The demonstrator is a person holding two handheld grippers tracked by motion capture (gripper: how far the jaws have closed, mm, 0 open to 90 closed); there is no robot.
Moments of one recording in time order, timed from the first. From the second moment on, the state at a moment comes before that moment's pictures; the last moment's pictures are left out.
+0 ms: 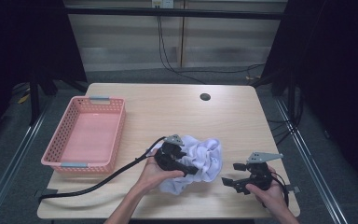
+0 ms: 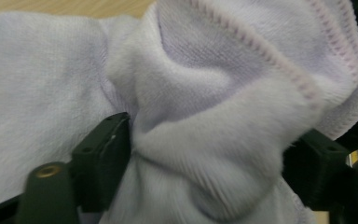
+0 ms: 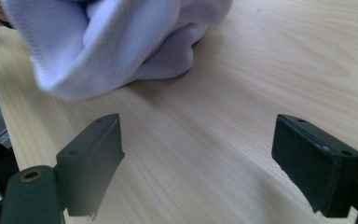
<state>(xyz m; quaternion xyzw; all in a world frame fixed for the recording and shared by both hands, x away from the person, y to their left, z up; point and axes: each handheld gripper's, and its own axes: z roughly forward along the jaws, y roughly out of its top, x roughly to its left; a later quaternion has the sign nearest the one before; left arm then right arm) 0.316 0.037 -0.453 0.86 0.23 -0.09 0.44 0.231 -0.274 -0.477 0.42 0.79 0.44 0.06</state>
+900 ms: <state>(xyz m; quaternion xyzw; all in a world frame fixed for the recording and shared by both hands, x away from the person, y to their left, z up) 0.278 0.050 -0.462 0.87 0.21 -0.06 0.45 0.221 -0.233 -0.482 0.35 0.83 0.44 0.00</state>
